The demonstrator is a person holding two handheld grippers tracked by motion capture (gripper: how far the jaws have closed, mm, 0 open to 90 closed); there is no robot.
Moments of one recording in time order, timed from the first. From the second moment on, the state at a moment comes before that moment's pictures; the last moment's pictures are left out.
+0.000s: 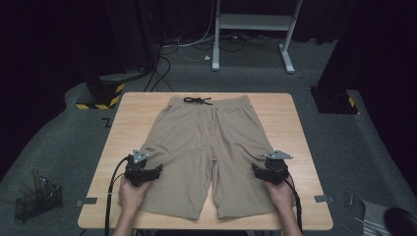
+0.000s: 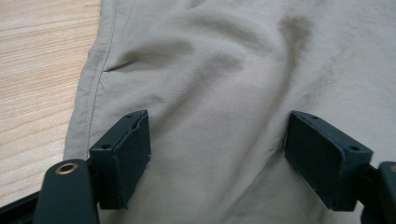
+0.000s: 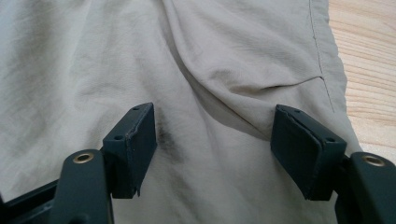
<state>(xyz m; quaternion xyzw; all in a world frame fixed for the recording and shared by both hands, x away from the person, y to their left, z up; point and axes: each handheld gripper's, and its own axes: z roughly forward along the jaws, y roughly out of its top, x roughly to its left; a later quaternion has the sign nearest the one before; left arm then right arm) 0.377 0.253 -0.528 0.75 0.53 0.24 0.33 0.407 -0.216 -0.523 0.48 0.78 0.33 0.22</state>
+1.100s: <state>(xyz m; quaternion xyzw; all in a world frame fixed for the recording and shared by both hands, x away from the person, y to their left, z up) 0.377 0.253 -0.528 0.75 0.53 0.24 0.33 0.403 -0.213 -0.523 0.48 0.78 0.33 0.22</state>
